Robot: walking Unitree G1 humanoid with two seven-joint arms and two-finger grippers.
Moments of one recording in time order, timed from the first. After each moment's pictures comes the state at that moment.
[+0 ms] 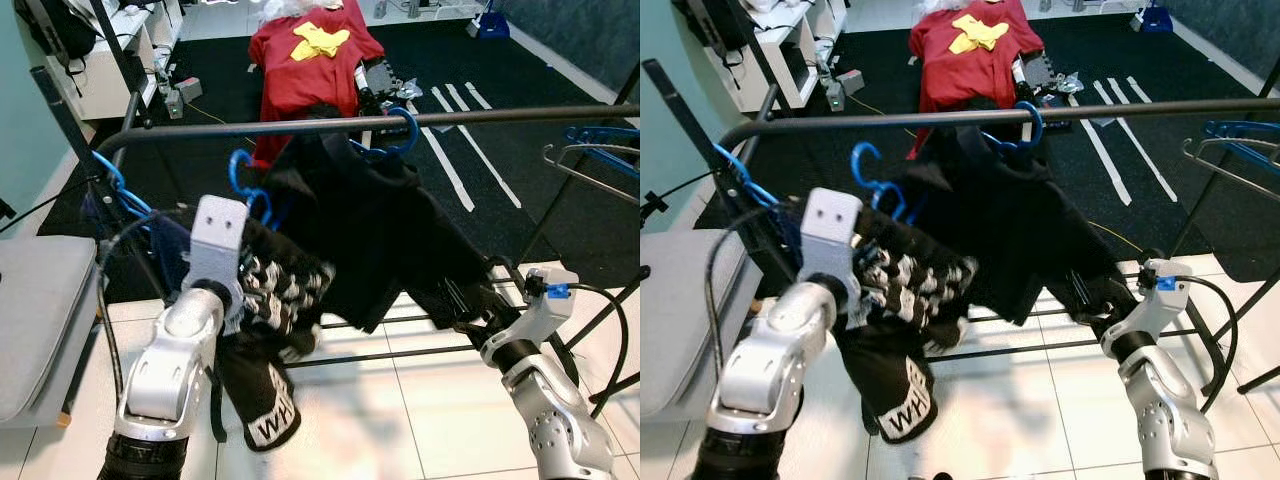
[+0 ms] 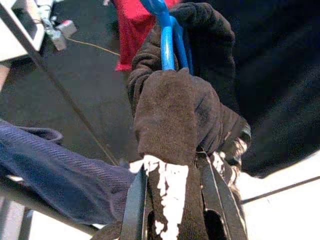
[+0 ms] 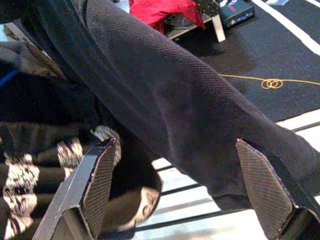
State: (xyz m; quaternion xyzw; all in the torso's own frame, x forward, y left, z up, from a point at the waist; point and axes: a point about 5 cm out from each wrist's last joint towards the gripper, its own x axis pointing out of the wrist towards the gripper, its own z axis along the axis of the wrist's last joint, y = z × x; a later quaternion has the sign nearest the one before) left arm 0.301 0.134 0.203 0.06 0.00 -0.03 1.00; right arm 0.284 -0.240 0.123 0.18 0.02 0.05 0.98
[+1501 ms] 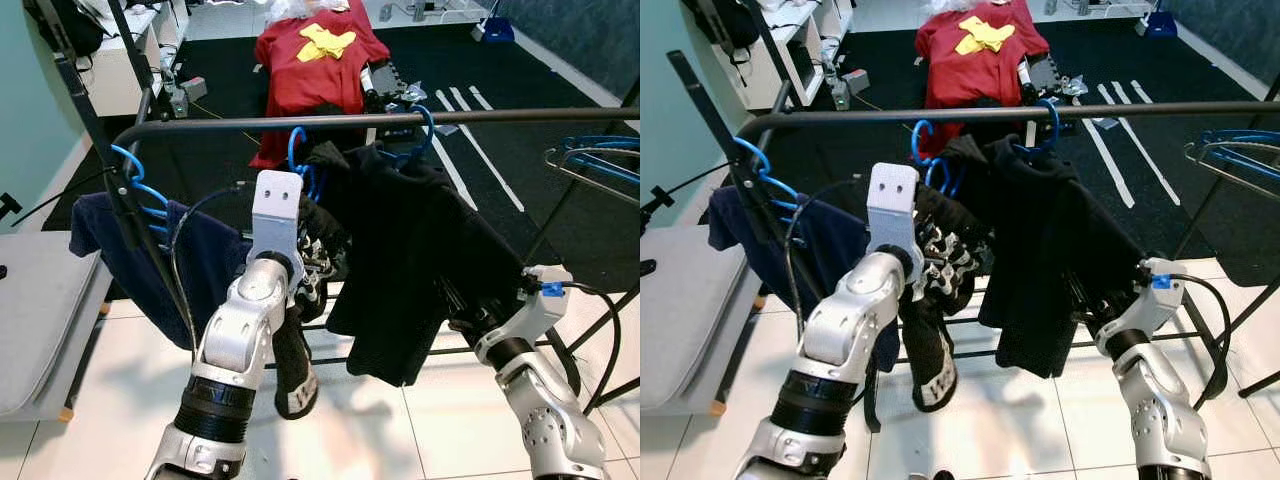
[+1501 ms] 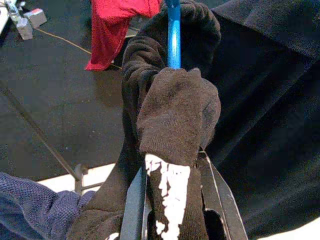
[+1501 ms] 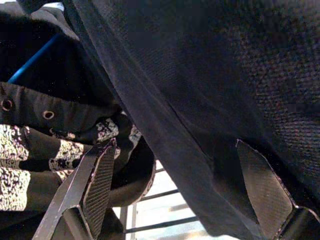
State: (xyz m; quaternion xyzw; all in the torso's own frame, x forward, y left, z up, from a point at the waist) left arm 0.338 0.062 0.210 -0.03 0.01 -0.07 1.00; right arm 0.287 -0.235 0.122 0.19 0.02 0.04 0.98
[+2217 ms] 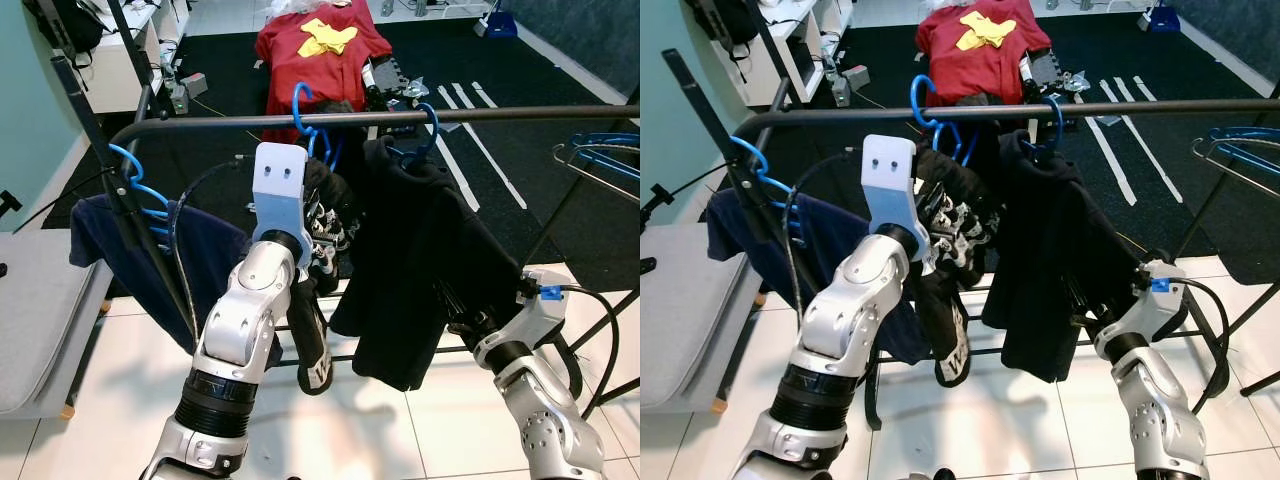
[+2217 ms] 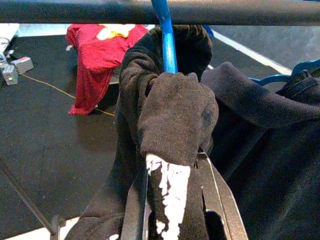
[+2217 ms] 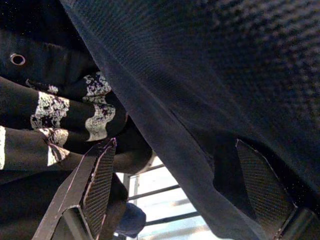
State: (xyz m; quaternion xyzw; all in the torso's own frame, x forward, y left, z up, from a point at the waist) left arm 0.330 0.051 0.243 -0.05 -0.09 -0.12 0.99; right arm 0.285 -0.234 0.118 0.19 0.03 0.04 0.98
